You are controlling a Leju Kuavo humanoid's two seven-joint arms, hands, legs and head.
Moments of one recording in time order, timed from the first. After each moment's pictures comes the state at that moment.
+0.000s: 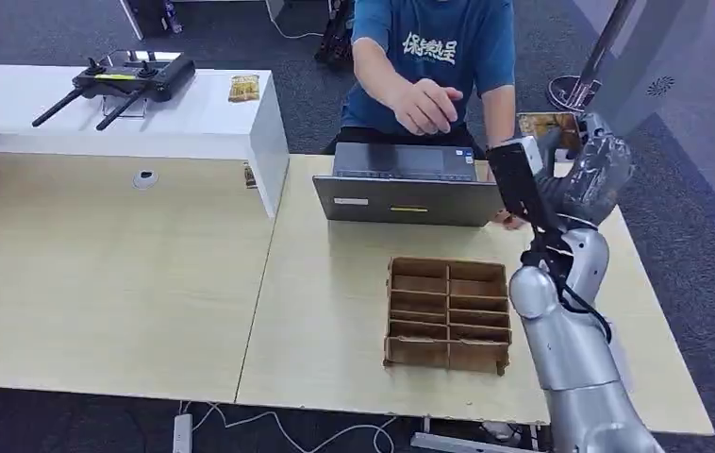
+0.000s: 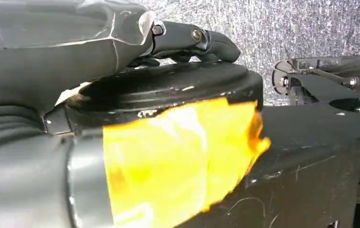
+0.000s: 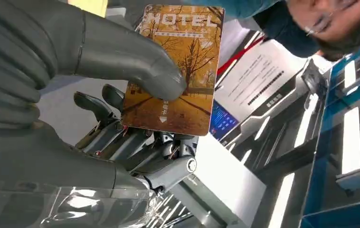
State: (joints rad) left arm -0.05 -0.23 0.24 -0.20 -0.15 0.11 0.23; right arm -0.58 -0.02 0.17 -1.27 1.07 -0.63 0.04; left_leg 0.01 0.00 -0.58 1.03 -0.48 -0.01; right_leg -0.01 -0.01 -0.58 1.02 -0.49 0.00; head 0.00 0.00
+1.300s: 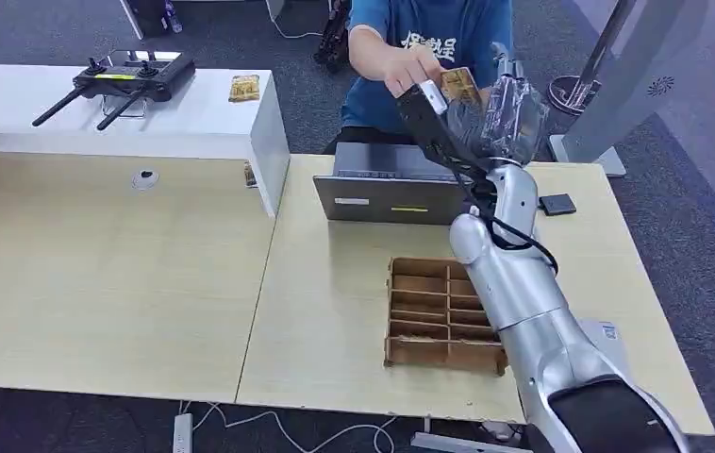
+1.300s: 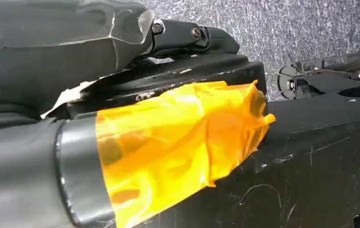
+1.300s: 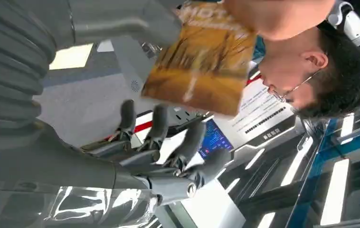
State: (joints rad) left arm -0.06 -0.23 0.19 -0.20 -0.21 0.09 0.27; right arm -0.84 0.10 0.28 -0.93 1.18 -0.55 0.16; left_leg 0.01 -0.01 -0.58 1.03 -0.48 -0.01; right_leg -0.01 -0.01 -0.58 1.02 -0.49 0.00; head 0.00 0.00
